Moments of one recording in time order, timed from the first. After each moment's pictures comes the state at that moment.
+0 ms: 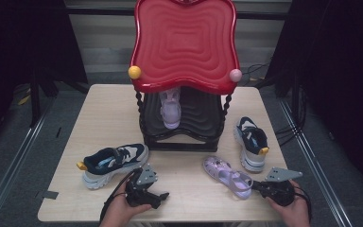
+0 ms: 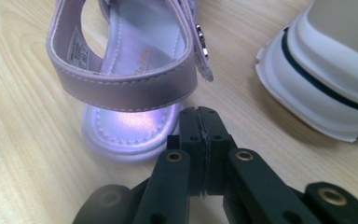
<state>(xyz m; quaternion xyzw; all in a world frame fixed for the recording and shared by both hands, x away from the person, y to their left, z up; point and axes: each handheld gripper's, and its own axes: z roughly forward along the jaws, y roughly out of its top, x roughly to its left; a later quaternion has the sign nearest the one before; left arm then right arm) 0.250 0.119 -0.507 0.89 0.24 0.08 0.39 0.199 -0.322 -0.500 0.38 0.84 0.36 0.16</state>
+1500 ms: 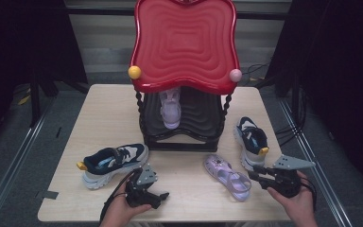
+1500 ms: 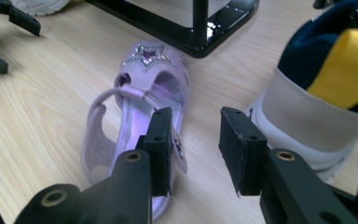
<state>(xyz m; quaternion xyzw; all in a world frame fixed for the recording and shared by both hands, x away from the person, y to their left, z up) 0.250 0.119 -0.507 0.89 0.23 0.08 0.38 0.208 -0.315 -0.450 0.43 0.79 0.41 0.17</state>
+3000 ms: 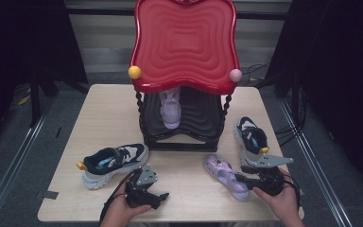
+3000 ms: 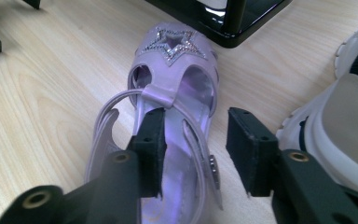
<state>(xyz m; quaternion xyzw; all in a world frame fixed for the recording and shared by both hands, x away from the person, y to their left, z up) 0.249 0.119 -0.507 0.89 0.24 0.09 0.39 0.223 -0.285 -0.466 0.40 0.82 0.38 0.15</state>
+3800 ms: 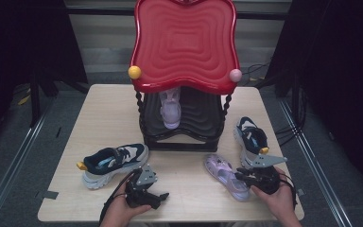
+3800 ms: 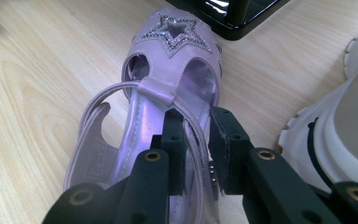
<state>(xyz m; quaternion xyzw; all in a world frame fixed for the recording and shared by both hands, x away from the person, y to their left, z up) 0.249 0.119 -0.507 0.89 0.24 0.09 0.39 0.229 -0.281 -0.474 0.39 0.83 0.36 0.15</state>
